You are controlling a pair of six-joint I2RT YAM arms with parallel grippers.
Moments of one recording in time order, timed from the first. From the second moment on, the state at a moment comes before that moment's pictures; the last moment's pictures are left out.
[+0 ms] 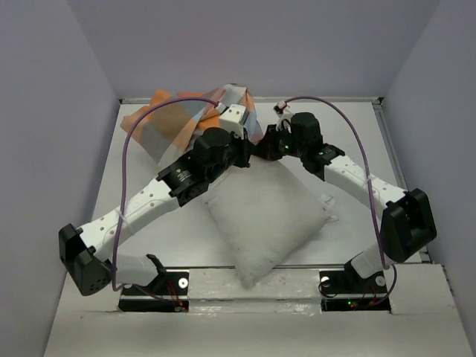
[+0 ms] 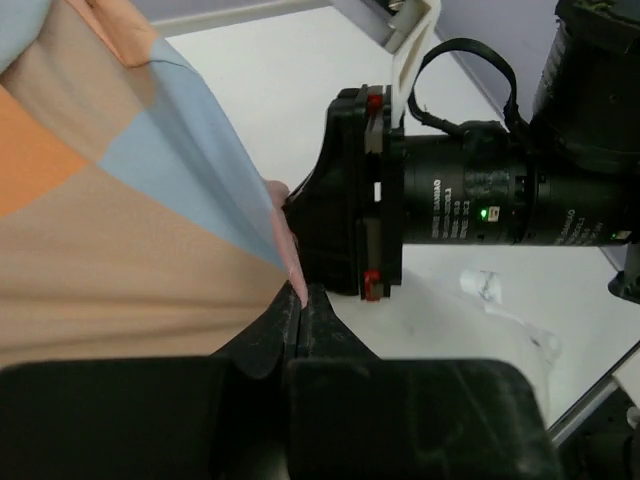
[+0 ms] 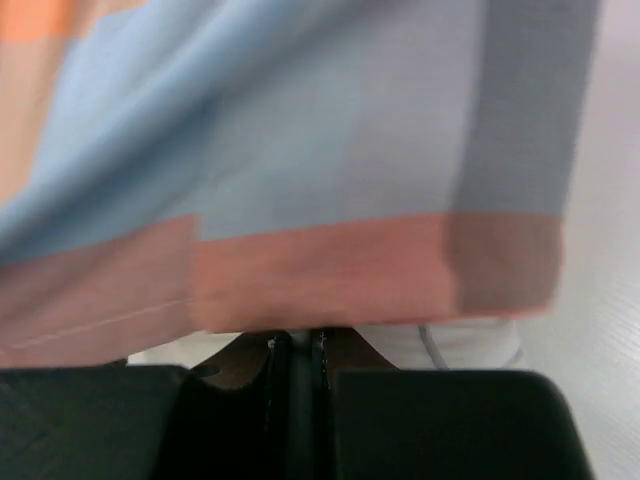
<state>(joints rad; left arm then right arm) -0.86 1.29 1.25 -0.23 -0.22 -0.34 0.53 1.54 1.19 -0.03 -0.39 0.45</state>
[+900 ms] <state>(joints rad) -0.86 1.38 1.40 -0.34 -0.19 -0.45 0.26 1.48 1.13 -0.13 -0.33 0.47</state>
